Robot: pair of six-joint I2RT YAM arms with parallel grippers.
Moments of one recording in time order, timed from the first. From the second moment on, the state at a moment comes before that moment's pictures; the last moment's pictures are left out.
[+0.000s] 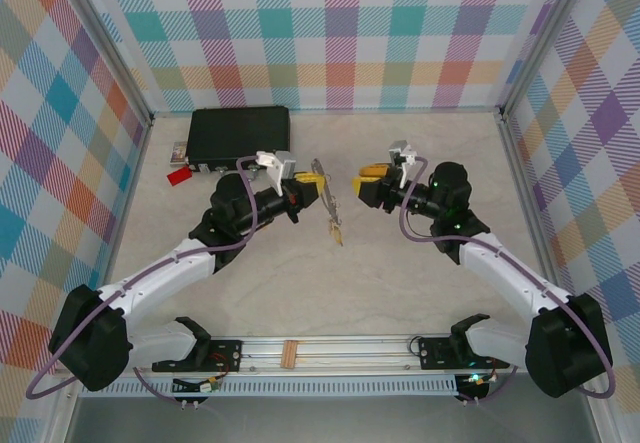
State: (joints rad) left arm -0.61 1.19 0.74 0.44 0.41 -0.31; right arm 0.41 1.15 0.72 0.38 -0.69 0.35
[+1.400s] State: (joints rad) left arm -0.80 1.16 0.58 0.62 -0.05 0.17; right arm 0.41 1.22 0.72 0.36 -0.74 0.37
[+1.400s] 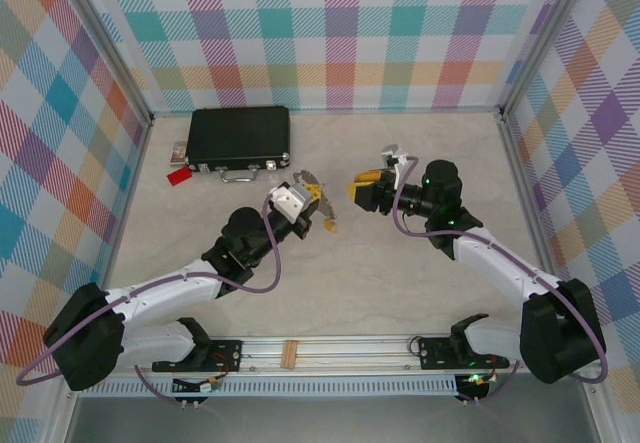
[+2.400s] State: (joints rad) left arm -0.68 1.16 0.70 0.39 0.39 -0.12; right arm 0.47 1.23 0.78 0.28 -0.95 0.29
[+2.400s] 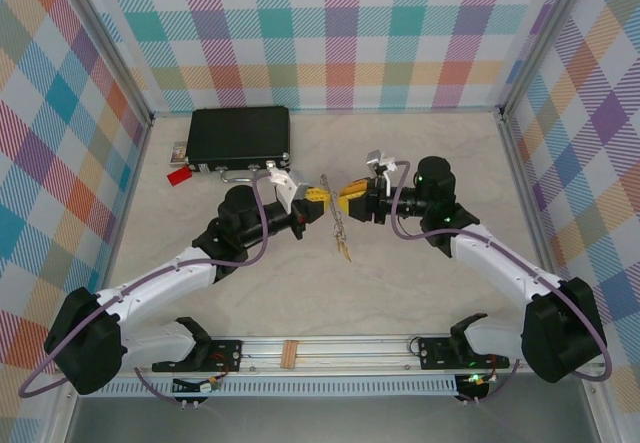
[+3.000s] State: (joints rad) left arm -0.66 1.17 0.73 0.32 0.49 -0.13; right arm 0.47 1.27 0.81 0.21 -0.98 0.23
